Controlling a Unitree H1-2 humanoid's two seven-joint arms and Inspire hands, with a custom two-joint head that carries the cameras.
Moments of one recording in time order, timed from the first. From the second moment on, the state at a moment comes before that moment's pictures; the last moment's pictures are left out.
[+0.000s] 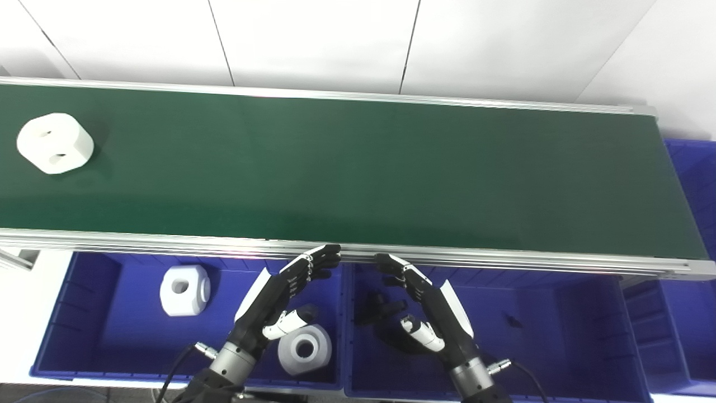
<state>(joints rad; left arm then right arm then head) 0.42 0.15 -0.32 0.05 0.03 -0.43 -0.12 0.20 -0.26 0.61 0.17 -0.10 -0.42 -0.11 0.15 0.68</state>
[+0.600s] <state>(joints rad) 0.42 0.15 -0.31 0.05 0.02 -0.43 -0.12 0.20 -0.26 0.61 0.18 -0.10 -0.42 -0.11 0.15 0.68</state>
